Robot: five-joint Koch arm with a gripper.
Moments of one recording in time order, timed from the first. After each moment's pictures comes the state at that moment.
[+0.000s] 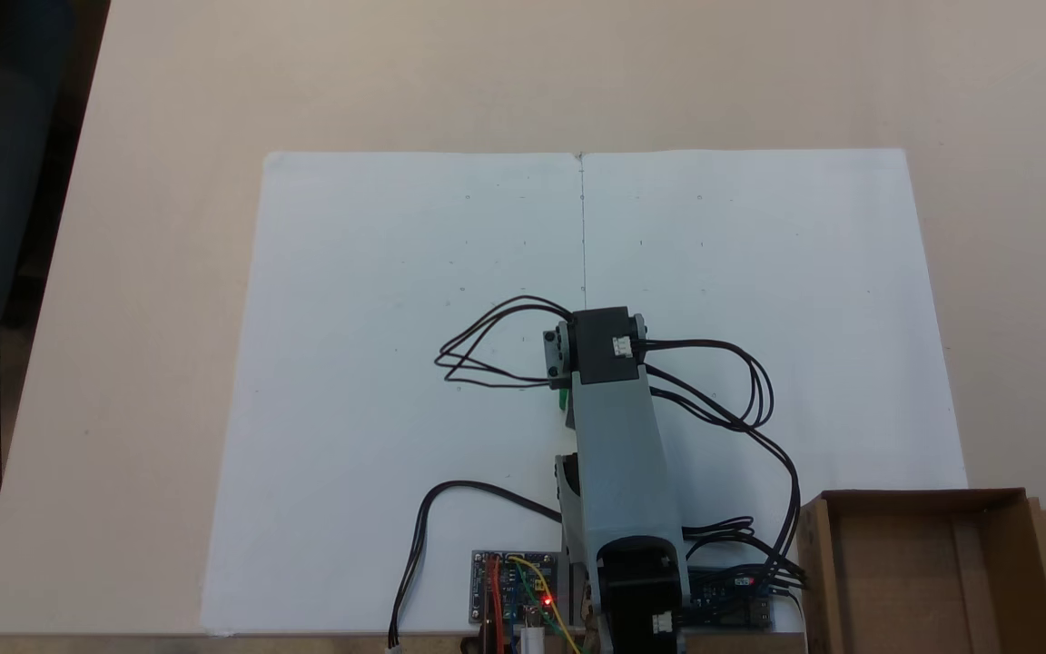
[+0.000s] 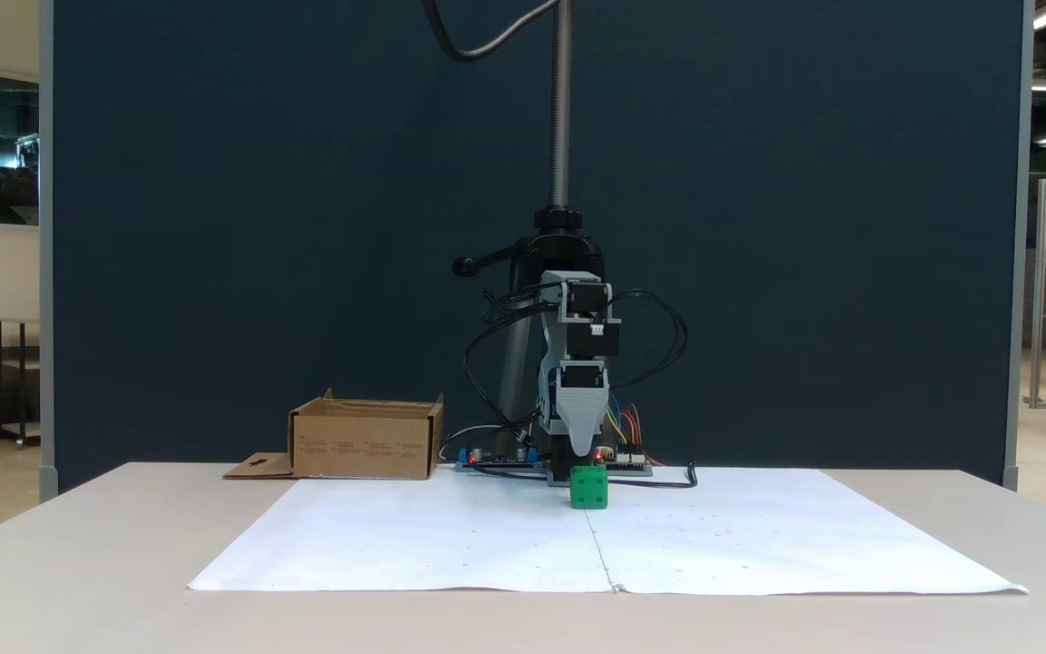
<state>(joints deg) -6.8 129.2 134.6 52.9 7.0</state>
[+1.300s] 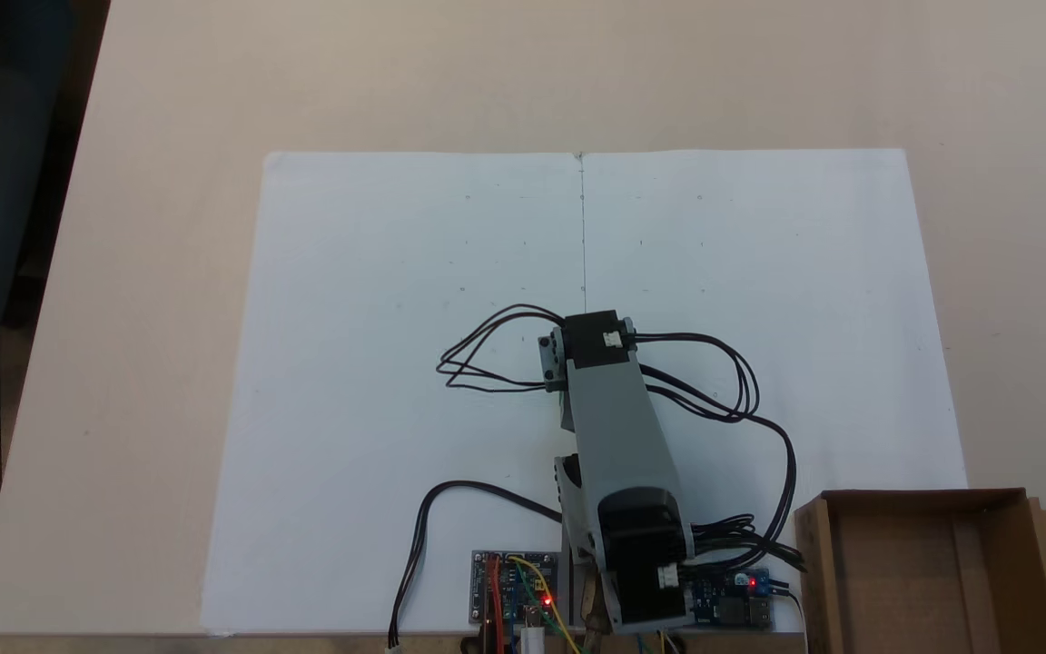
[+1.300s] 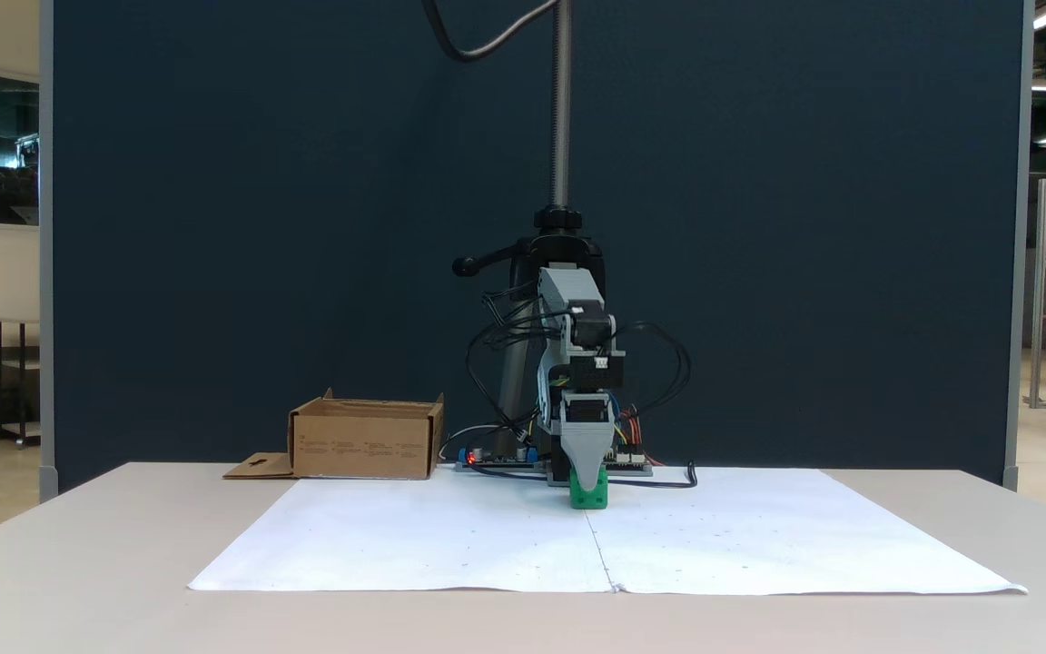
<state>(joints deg) -9.0 119.6 143.0 37.6 7.0</state>
